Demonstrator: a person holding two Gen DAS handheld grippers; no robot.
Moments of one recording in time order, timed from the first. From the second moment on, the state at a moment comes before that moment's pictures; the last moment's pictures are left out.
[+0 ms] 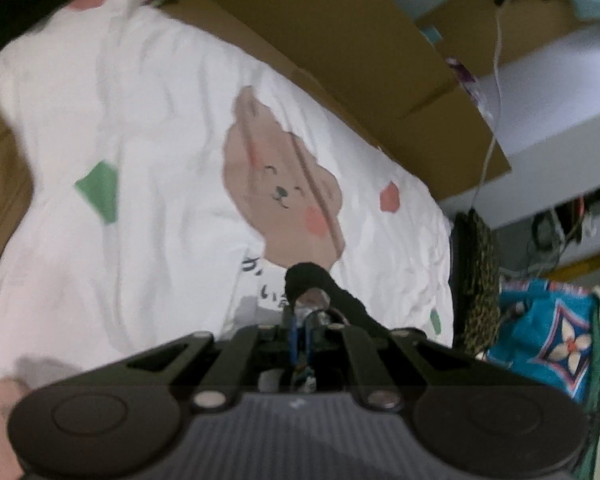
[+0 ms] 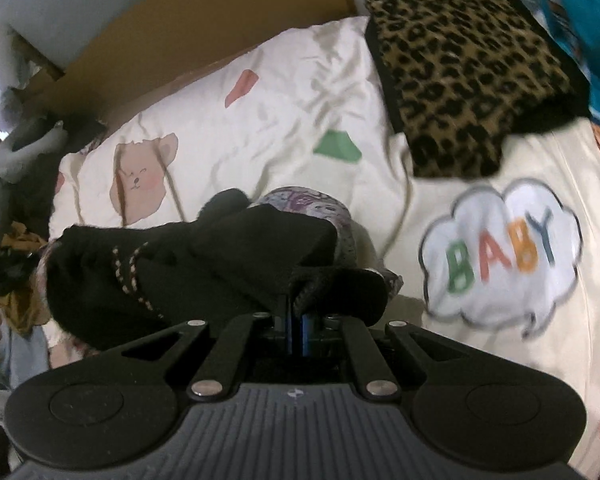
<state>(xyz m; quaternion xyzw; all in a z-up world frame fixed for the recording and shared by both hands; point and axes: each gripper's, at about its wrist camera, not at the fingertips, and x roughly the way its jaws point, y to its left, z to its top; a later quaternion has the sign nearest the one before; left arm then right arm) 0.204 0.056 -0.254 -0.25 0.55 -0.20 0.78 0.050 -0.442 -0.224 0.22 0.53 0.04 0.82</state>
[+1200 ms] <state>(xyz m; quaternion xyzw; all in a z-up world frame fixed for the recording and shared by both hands) 0.186 0.047 -0.310 -0.21 0.58 -0.20 0.76 -0.025 -0.453 -0.203 0.18 0.53 0.08 0.83</state>
